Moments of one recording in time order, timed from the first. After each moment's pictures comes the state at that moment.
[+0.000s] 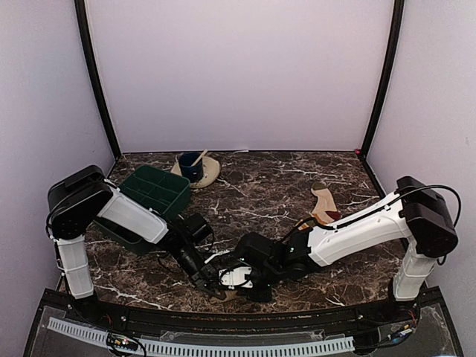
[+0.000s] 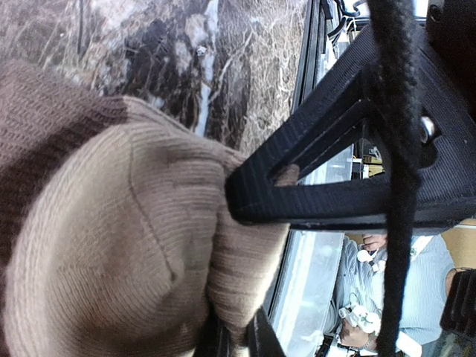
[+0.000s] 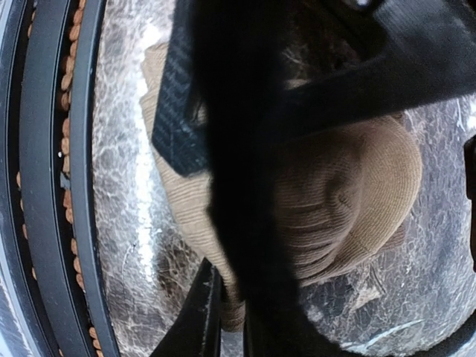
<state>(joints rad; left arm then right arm) -0.88 1.92 0.86 -0.26 1.03 -0.15 1.31 1.80 1.02 -0.28 -0.10 -0.31</state>
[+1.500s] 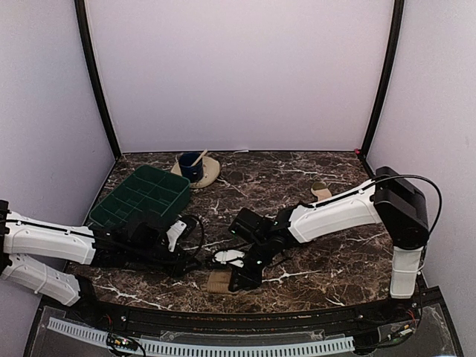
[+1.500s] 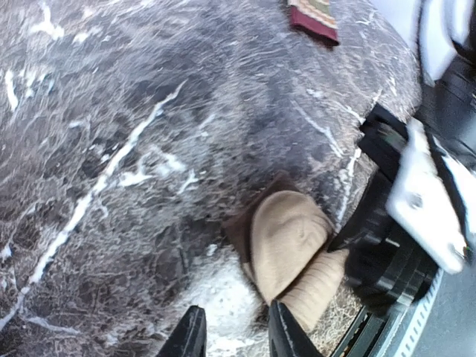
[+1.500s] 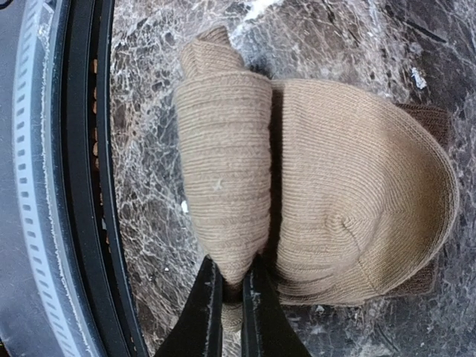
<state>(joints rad) -0.93 1.20 0.47 -0.04 0.17 -0.41 1.14 1.96 1.21 -0.41 -0.47 -0.18</state>
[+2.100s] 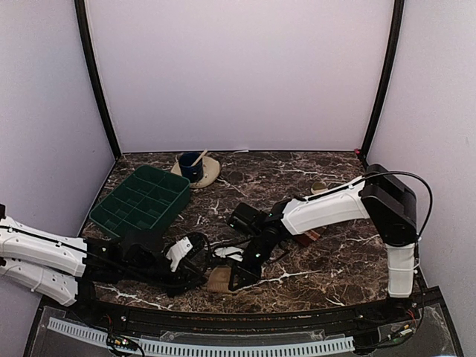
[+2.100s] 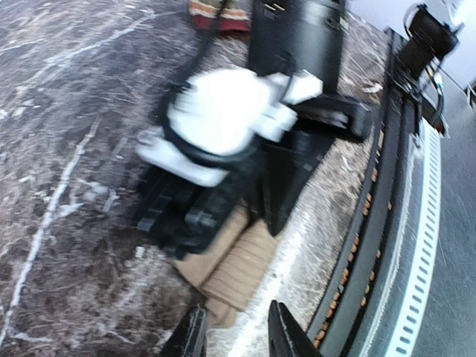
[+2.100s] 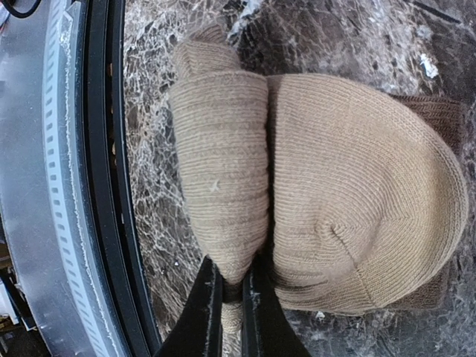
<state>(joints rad) -1.16 1.09 0.42 0.00 0.03 -0.27 1.08 2.04 1.31 -0.52 -0.63 -0.18</state>
